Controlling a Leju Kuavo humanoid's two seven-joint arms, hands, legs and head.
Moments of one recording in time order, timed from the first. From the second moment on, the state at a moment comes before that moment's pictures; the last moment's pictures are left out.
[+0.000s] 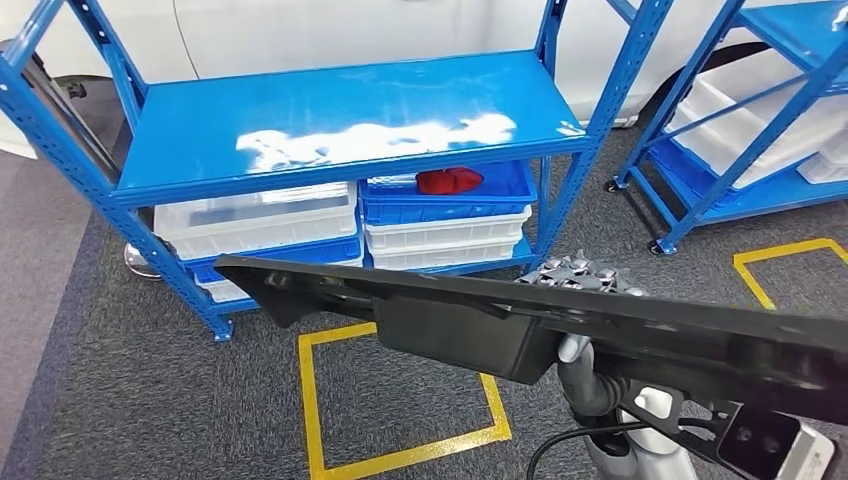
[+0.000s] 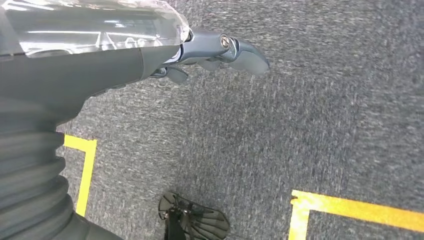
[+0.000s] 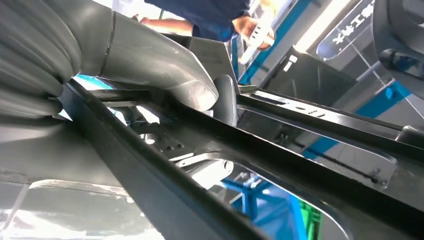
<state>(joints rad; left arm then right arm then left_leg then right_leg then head) -0.09 -0.06 1.23 -0.21 -0.89 0.06 -0.32 -0.19 -0.07 0.25 -1.96 -0.20 0.46 -0.70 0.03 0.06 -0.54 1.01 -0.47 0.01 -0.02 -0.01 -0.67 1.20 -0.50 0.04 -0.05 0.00</state>
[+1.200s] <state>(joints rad) -0.10 -0.11 1.23 -0.21 -0.91 0.11 -0.30 -0.31 -0.05 0.38 -1.96 -0.23 0.42 -0.69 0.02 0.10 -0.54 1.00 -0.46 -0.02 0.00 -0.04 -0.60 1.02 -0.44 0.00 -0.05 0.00</state>
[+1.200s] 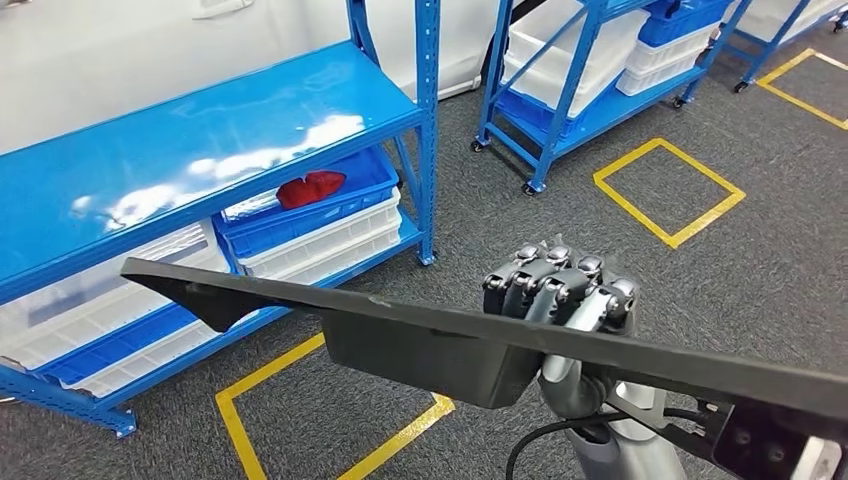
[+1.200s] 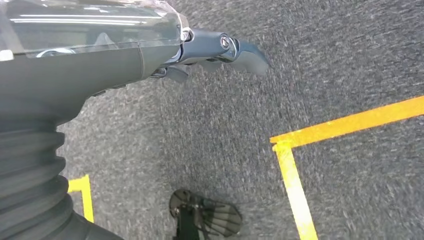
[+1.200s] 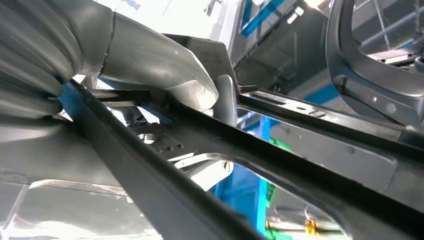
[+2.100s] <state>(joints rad) -0.09 -0.05 1.26 -0.21 -0.89 0.09 -0.23 -0.30 -0.06 0.30 -1.95 -0.33 0.45 -0.69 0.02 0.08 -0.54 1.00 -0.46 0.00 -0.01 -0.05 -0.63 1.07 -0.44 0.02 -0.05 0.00</state>
